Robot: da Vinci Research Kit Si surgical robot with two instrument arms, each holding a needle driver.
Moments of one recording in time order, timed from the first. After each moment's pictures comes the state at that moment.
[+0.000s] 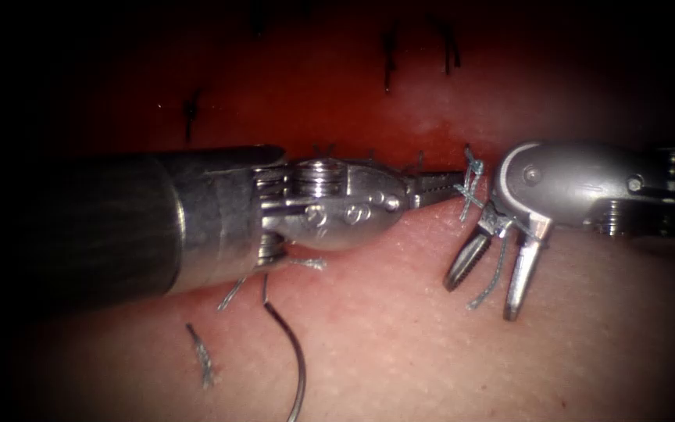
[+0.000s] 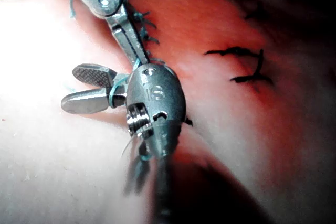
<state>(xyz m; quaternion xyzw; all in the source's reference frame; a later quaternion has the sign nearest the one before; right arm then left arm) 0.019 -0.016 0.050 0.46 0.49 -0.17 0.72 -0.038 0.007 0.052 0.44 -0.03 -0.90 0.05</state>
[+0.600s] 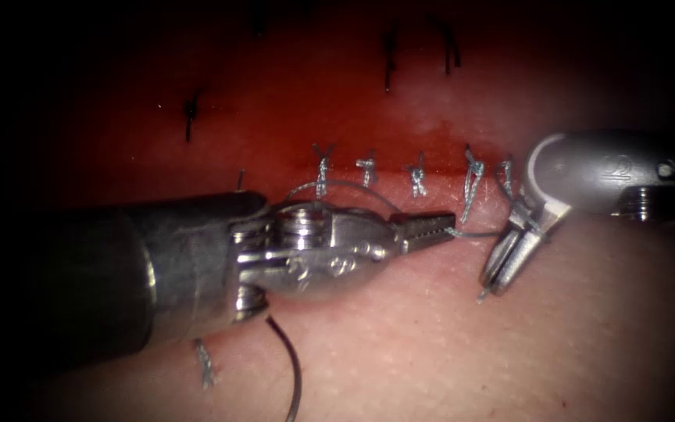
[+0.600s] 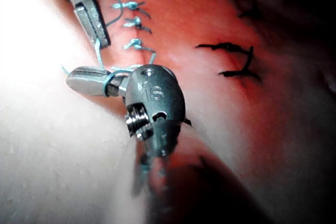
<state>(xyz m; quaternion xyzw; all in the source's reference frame) 0.017 -0.013 0.049 0.44 0.52 -0.13 0.72 -0.037 0.003 0.050 0.44 -0.03 -0.90 0.06</state>
